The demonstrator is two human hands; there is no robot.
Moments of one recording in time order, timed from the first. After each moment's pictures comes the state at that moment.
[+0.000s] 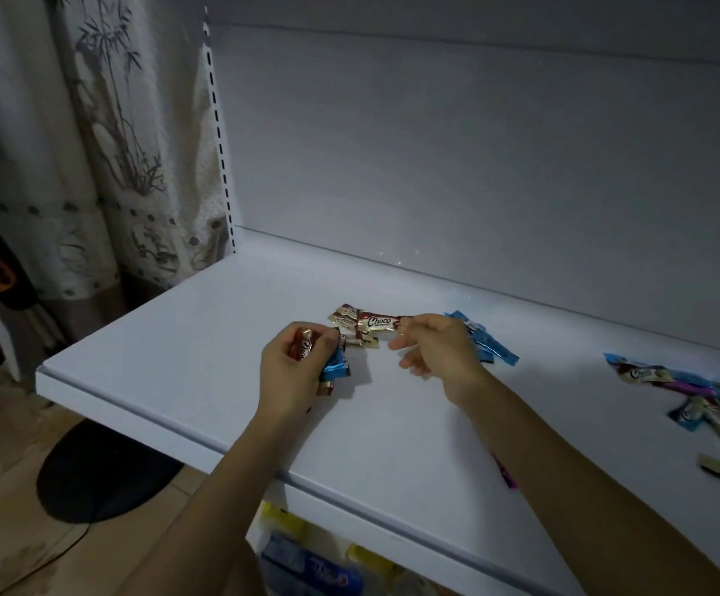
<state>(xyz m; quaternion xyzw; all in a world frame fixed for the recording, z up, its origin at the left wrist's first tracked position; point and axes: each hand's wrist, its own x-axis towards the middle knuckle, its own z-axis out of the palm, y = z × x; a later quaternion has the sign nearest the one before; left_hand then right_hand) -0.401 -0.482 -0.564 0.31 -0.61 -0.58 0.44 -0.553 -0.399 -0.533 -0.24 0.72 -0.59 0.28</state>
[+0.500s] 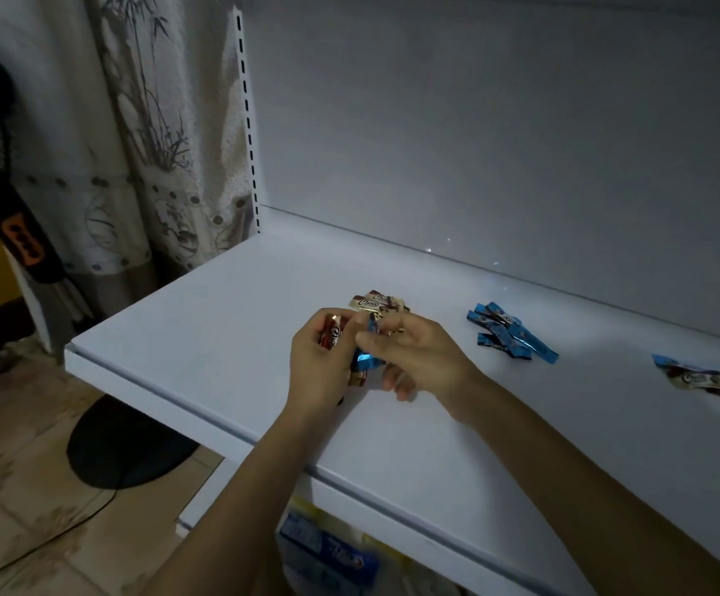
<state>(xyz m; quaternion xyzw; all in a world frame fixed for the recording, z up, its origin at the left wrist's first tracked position) -0.406 -0.489 -0.570 0.27 -0.59 -0.60 0.47 -0.507 -0.409 -0.526 -0.38 0.69 -0.48 0.38</state>
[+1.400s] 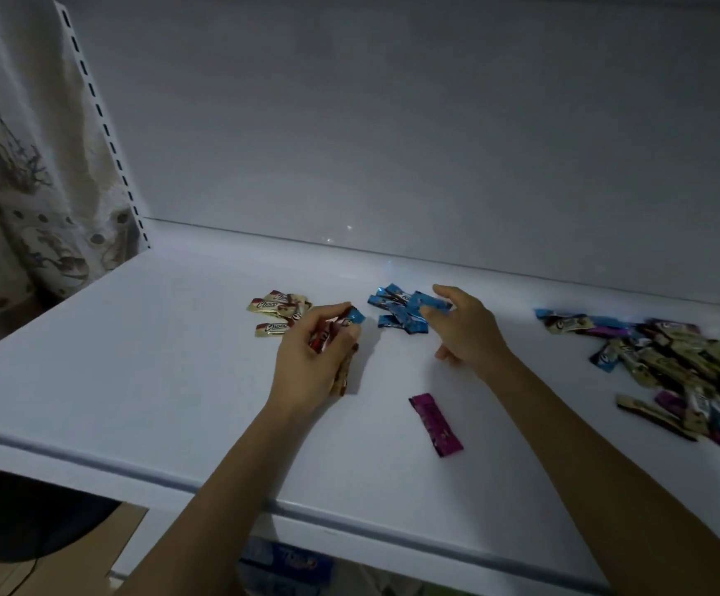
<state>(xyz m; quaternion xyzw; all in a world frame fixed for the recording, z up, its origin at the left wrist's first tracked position) -0.472 -0.440 -0.569 0.20 -0.69 -0.60 0.36 -0.639 -0.325 -0.552 -0.25 0.86 -0.43 0.09</state>
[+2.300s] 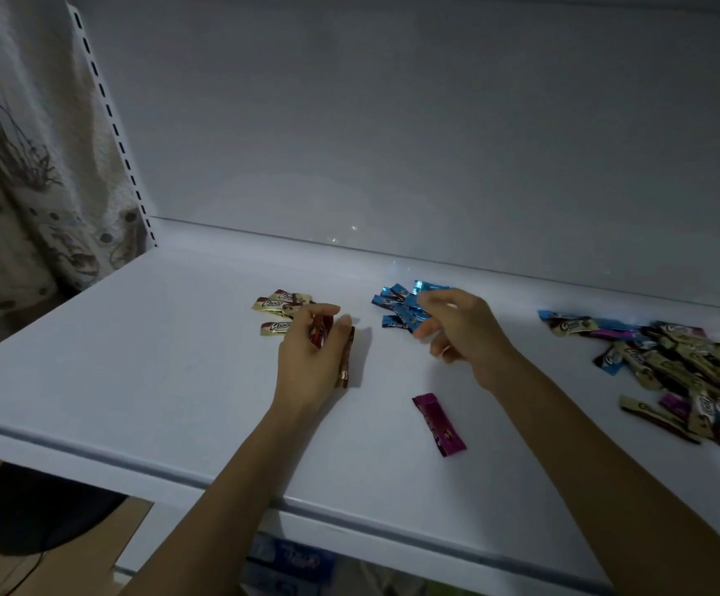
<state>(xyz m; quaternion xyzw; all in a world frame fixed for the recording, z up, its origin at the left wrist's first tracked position) -0.474 -0.440 -0.570 0.29 -0.70 -0.54 0.38 -0.605 -0.320 -0.519 -0.19 0.78 -0.55 0.23</state>
